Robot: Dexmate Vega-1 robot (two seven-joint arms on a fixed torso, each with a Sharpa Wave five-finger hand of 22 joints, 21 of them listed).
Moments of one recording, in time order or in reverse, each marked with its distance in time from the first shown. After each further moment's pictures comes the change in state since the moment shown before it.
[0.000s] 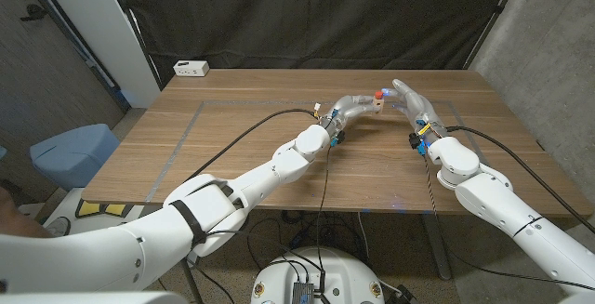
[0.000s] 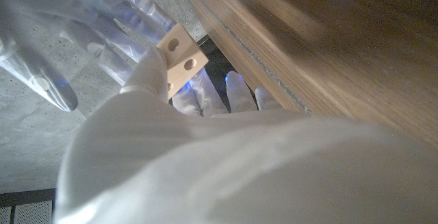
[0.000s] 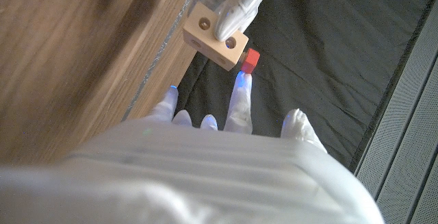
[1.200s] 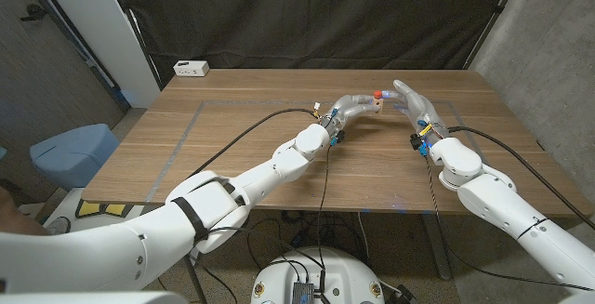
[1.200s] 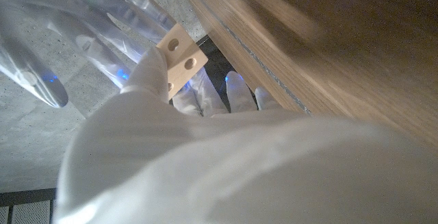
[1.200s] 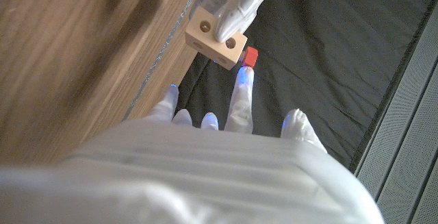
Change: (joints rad) left arm -0.015 -0.013 -0.001 0.039 -0.008 -0.017 -0.012; left_hand 0.001 0.005 0.000 0.000 0.000 0.000 0.000 0.000 0.001 0.000 0.000 0.000 0.000 0.000 0.000 0.000 0.000 0.000 0.000 0.000 0.000; right arm -0.020 -0.020 0.009 -0.030 0.003 -0.014 -0.004; right_hand 0.000 0.000 0.004 -0.004 0.000 0.071 0.011 0.008 0.000 0.039 -0.018 0.007 0.000 0.009 -0.009 0.005 0.000 0.012 -0.002 0.008 0.000
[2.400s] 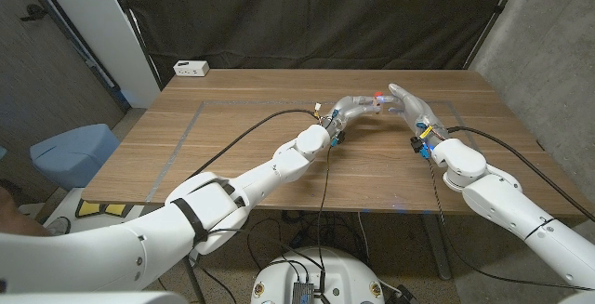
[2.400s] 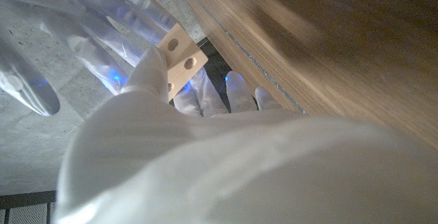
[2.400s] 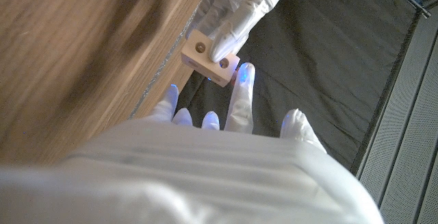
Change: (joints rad) left arm 0.005 0.003 0.003 -0.015 0.000 0.017 0.000; left_hand 0.000 0.000 0.000 0.000 -0.002 0.000 0.000 0.000 0.000 0.000 0.004 0.000 0.000 0.000 0.000 0.000 0.000 0.000 0.000 0.000 0.000; right arm -0.010 -0.035 0.001 -0.002 0.023 0.010 0.065; right_hand -0.004 0.004 0.009 -0.002 0.000 0.023 0.002 0.000 0.001 0.026 0.001 0.000 0.000 0.011 -0.014 0.000 0.000 0.006 -0.006 0.000 0.000
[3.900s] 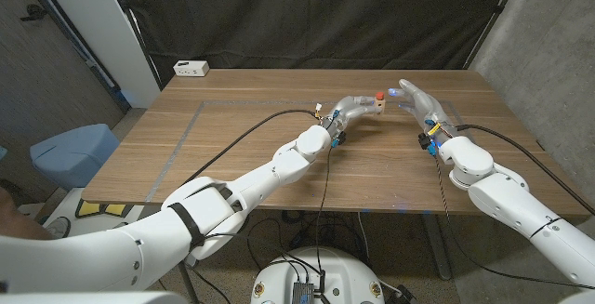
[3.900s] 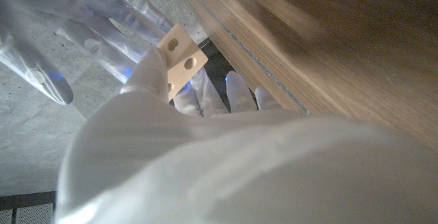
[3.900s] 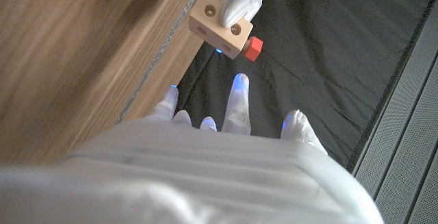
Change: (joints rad) left arm 0.023 0.022 0.004 -0.066 0.013 0.024 0.013; left_hand 0.000 0.000 0.000 0.000 -0.002 0.000 0.000 0.000 0.000 0.001 -0.002 0.000 0.000 0.000 0.000 0.000 0.000 0.000 0.000 0.000 0.000; right arm -0.003 -0.002 0.033 0.018 -0.008 0.012 -0.013; right_hand -0.023 -0.012 0.008 0.000 0.000 -0.193 -0.019 -0.054 0.000 -0.092 0.049 -0.023 0.002 -0.021 0.037 -0.014 0.002 -0.007 -0.011 -0.005 0.000
